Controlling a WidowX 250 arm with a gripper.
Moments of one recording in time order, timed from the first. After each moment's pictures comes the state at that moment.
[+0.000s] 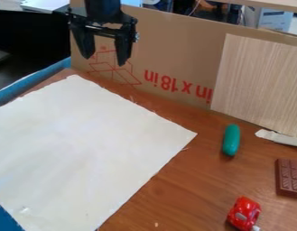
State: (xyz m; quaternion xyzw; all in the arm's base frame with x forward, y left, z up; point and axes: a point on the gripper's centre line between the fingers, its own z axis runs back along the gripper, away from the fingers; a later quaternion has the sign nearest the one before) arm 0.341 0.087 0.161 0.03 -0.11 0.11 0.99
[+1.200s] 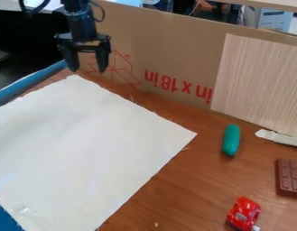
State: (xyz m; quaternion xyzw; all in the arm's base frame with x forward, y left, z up) arm 0.399 0.188 0.088 -0.01 -0.07 0.19 0.98
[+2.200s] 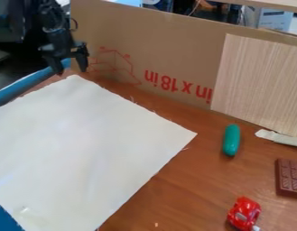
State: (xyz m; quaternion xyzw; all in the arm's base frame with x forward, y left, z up) arm 0.435 0.281 0.039 -0.04 -0.14 0.25 0.96
